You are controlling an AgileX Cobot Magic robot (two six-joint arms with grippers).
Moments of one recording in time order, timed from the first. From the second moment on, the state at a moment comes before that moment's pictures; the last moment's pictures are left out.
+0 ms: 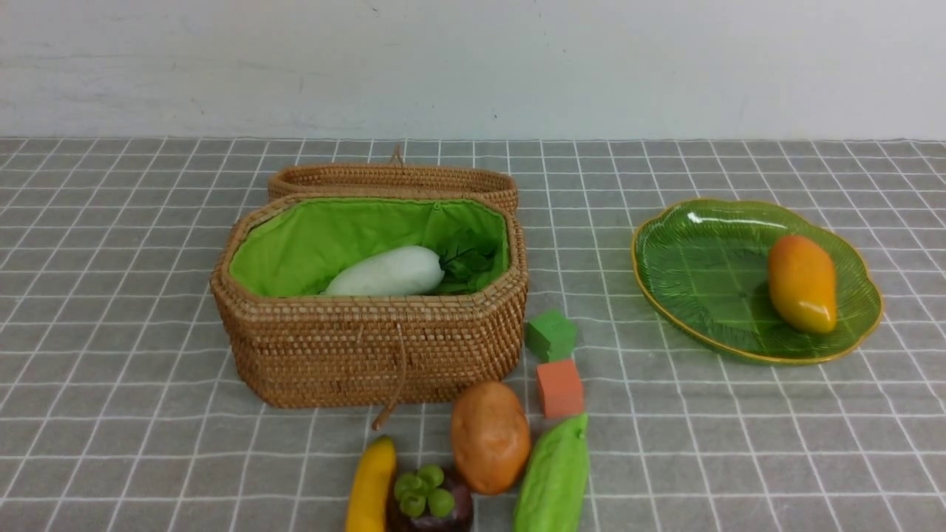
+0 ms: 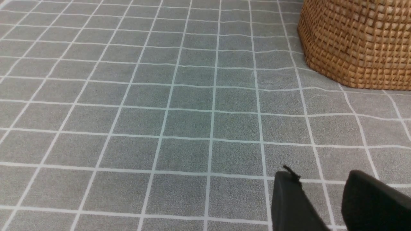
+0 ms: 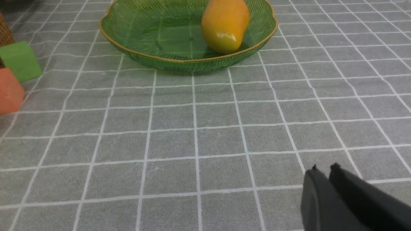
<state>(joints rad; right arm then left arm) -0.07 -0.01 0.02 0.01 0.39 0.00 -0.03 -0.01 0.03 0.20 0.39 -0.26</state>
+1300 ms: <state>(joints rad) -0.07 -0.01 0.02 0.01 0.38 0.00 -0.03 0.51 -0.73 0.17 0.79 -0.49</state>
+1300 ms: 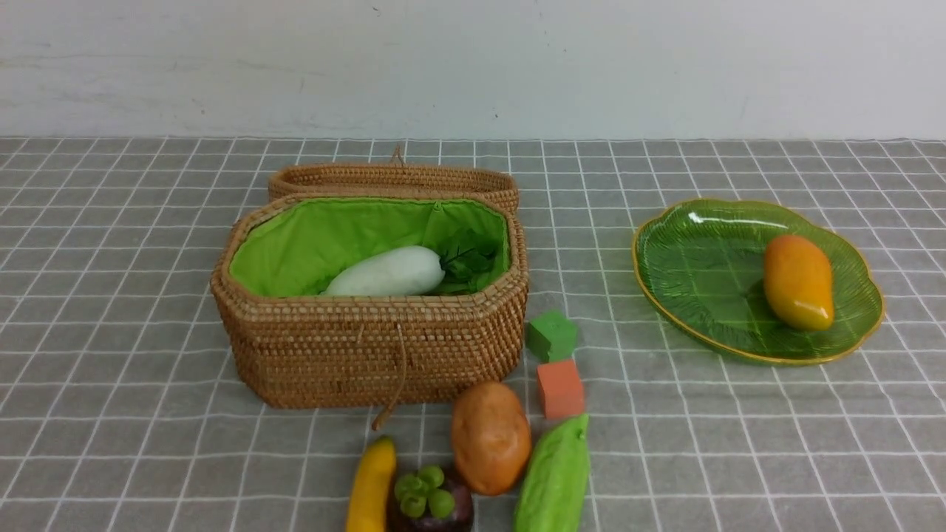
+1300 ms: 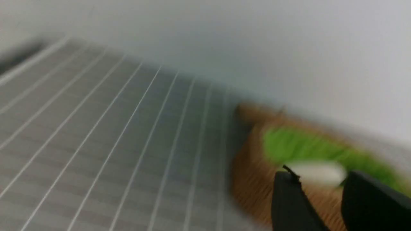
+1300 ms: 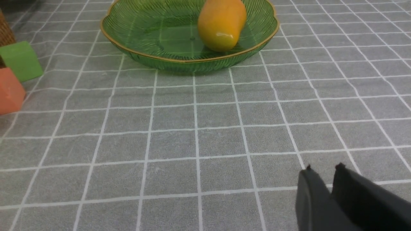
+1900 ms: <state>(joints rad) -0.07 -0.01 0.02 0.01 0.38 0.00 -0.45 1.11 -0.74 -0.18 0.89 -0.34</state>
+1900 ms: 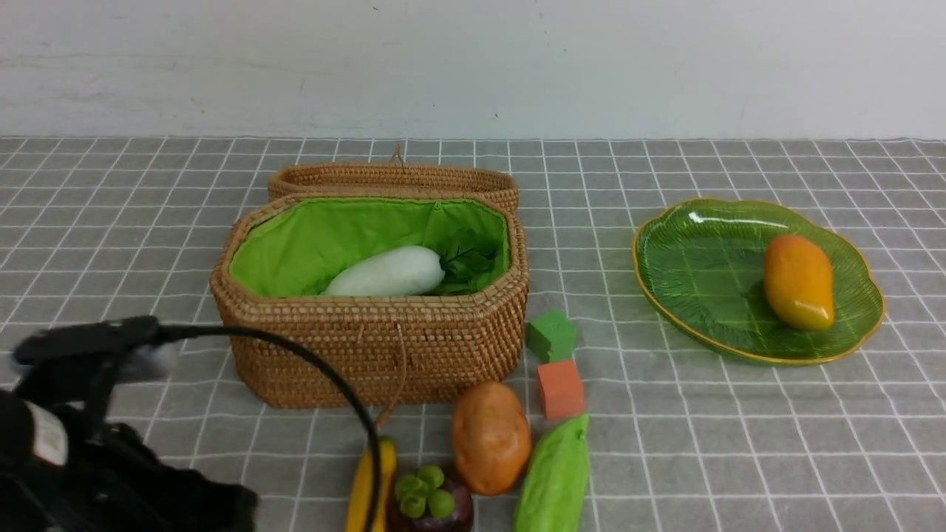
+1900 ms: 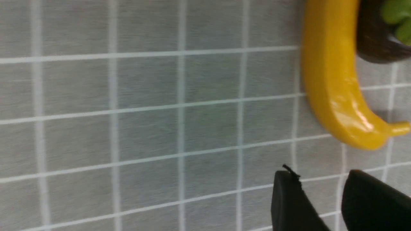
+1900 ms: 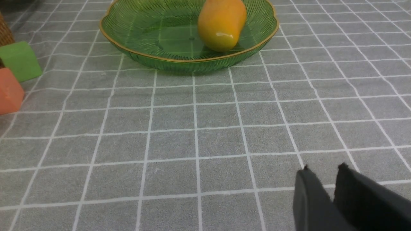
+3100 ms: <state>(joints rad) -0.07 -0.01 0.02 0.01 0.38 0.00 -0.58 1.58 -0.75 -0.16 0.57 -0.55</state>
